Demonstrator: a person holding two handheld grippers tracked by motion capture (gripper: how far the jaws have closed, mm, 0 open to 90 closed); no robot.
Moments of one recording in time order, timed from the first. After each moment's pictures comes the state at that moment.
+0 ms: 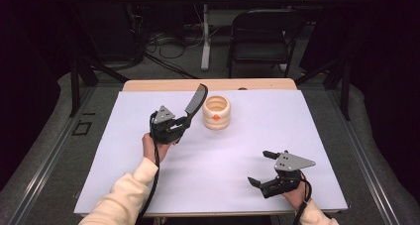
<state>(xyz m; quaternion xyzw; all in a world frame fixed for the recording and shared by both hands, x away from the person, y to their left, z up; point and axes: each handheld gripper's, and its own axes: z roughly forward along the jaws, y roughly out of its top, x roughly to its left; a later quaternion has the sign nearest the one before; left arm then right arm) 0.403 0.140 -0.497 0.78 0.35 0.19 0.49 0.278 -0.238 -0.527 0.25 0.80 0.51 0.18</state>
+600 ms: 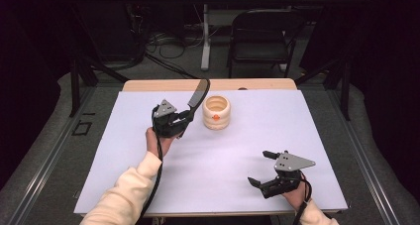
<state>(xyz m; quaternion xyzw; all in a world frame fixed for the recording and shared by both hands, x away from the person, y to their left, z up) 0.415 0.132 -0.486 0.77 0.35 0.19 0.51 0.278 -0.238 -0.526 0.25 0.80 0.51 0.18</state>
